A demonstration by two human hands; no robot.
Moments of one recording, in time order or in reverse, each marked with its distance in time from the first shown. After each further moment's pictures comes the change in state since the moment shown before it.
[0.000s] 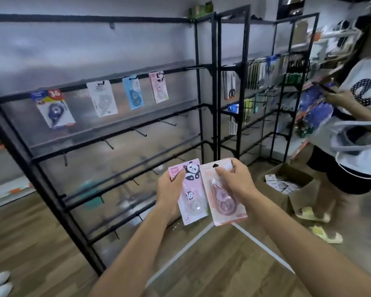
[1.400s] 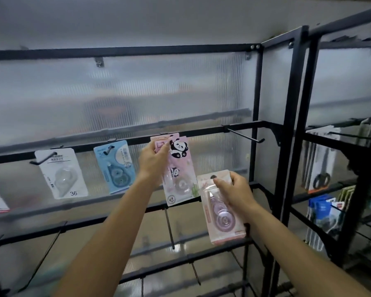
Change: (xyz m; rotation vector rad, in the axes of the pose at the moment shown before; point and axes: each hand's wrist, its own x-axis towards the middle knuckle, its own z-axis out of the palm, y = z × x) left_hand 0.538 0.160 0.108 0.190 0.422 0.383; right_hand 0.588 -0.040 0.127 0.140 -0.489 -0.157
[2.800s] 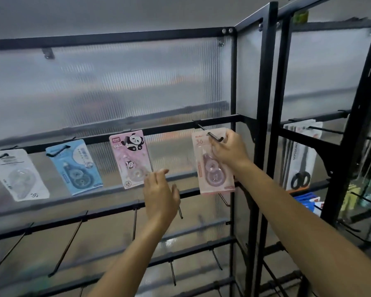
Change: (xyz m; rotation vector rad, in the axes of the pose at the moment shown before) left_hand -0.055 -0.096 0.111 0.861 0.128 0.333; right_hand 0.079 -0.053 -0.087 -0.187 0.062 -0.179
